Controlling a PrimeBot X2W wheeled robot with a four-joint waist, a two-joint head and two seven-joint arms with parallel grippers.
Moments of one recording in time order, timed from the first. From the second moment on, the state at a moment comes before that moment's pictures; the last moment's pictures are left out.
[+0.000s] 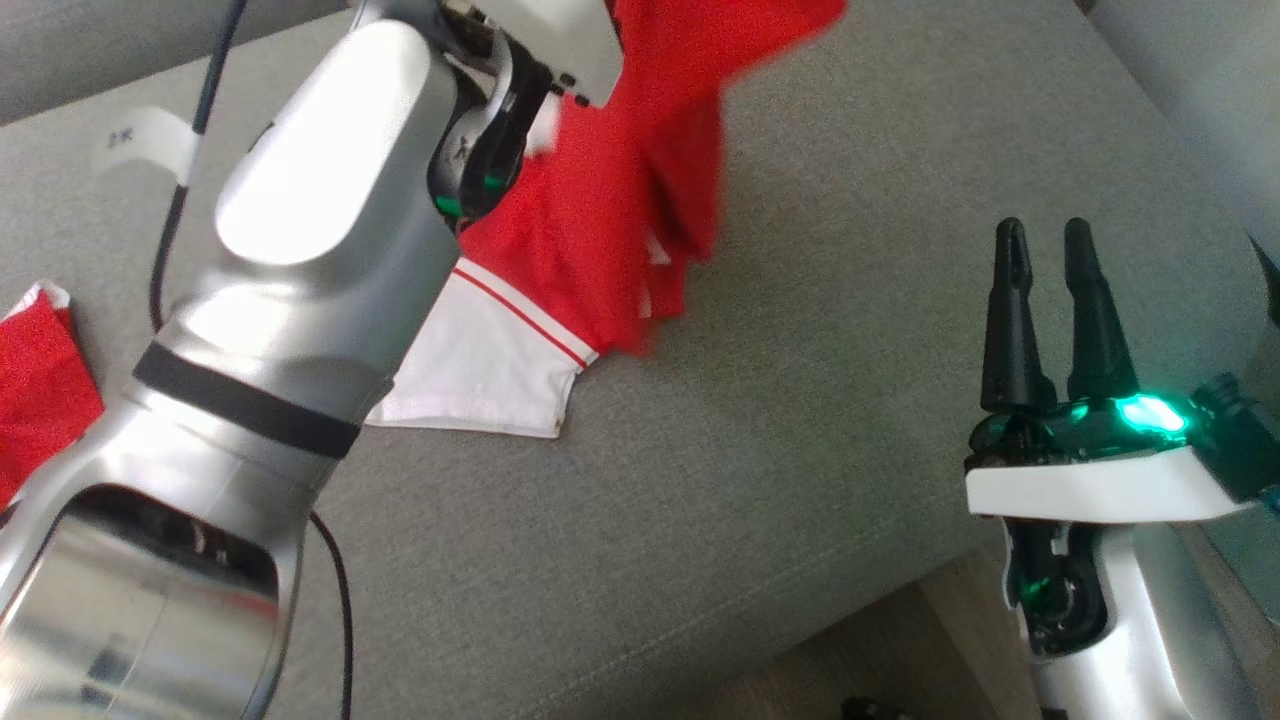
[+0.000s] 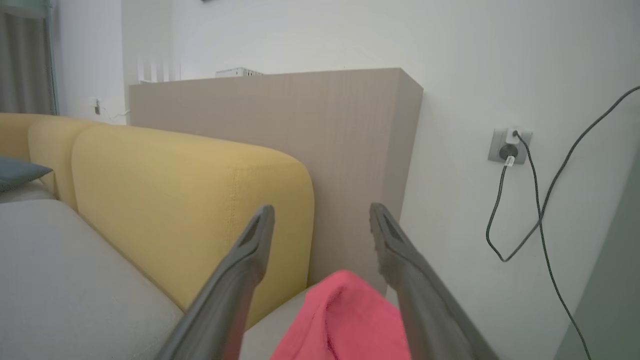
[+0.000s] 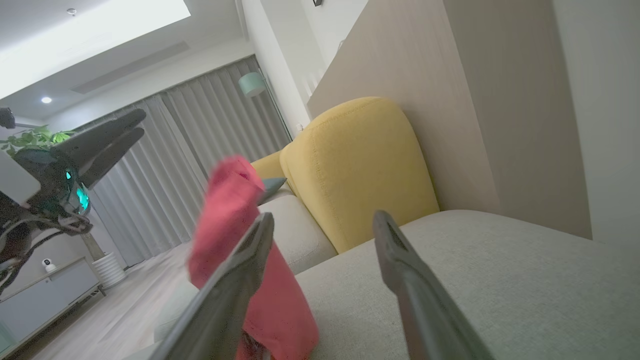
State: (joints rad) left arm -1.15 0.08 -0.73 0.62 -0.64 0.01 -0.22; right arm -0.17 -0.04 0.14 0.01 0.50 0.13 -0.26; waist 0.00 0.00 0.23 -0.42
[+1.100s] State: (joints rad) left arm -0.12 0.24 -0.40 0.09 -0.38 0.10 -0.25; right arm -0.04 -0.04 0.12 0.08 0.26 0.13 -0.26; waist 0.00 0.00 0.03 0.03
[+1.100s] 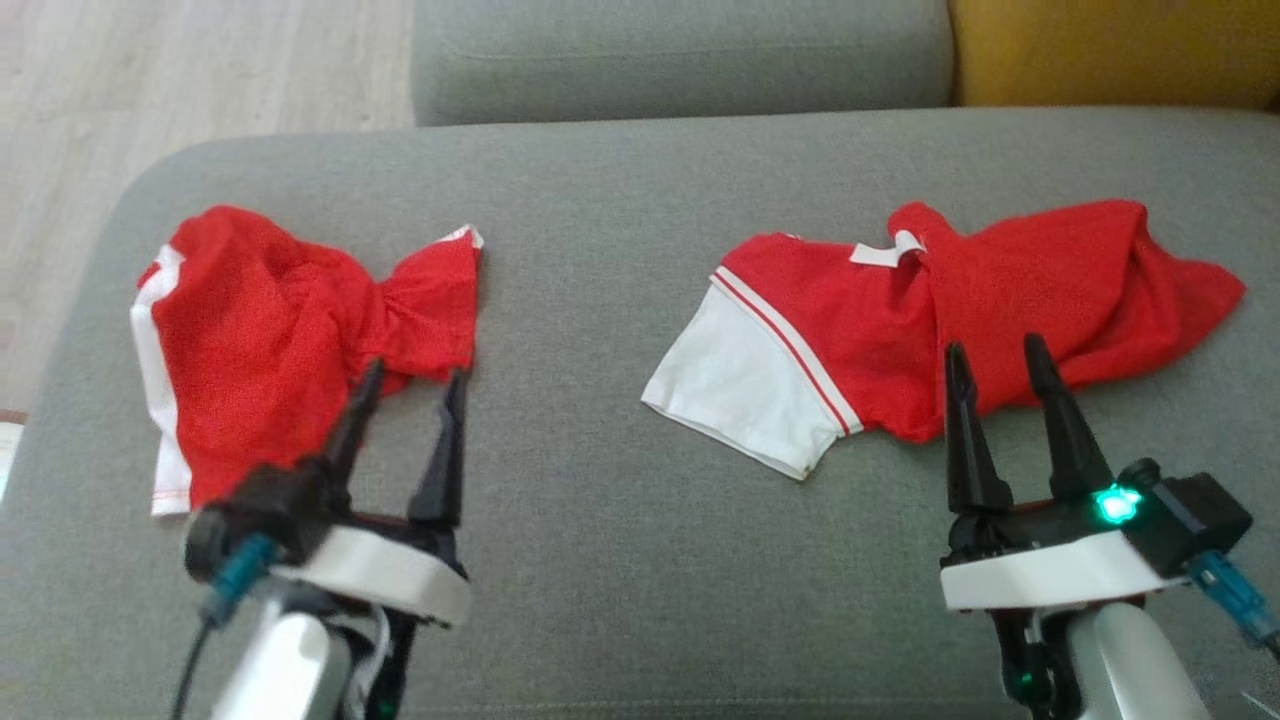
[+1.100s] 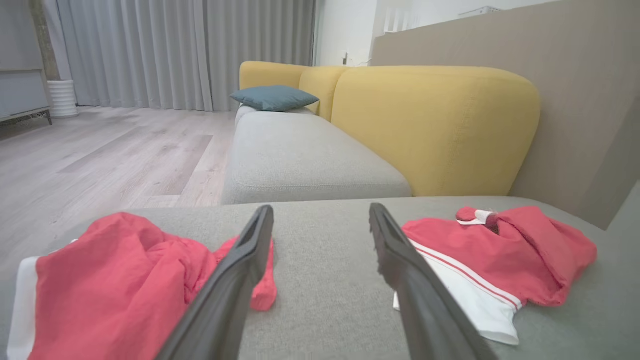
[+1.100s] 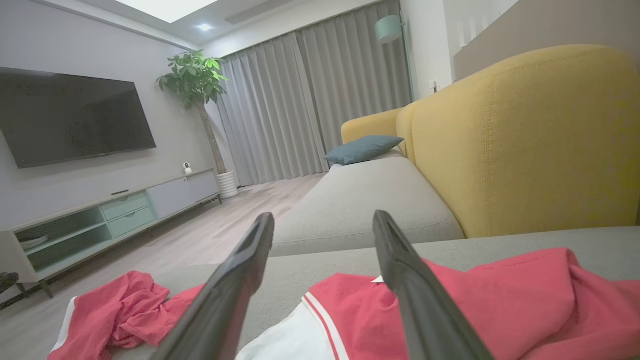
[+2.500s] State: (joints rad) left arm -0.13 0.05 -0.28 0.13 -0.20 -0.07 -0.25; right arm -0.32 -0.05 0.13 0.69 -0.05 0.13 -0.11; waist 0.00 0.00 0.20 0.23
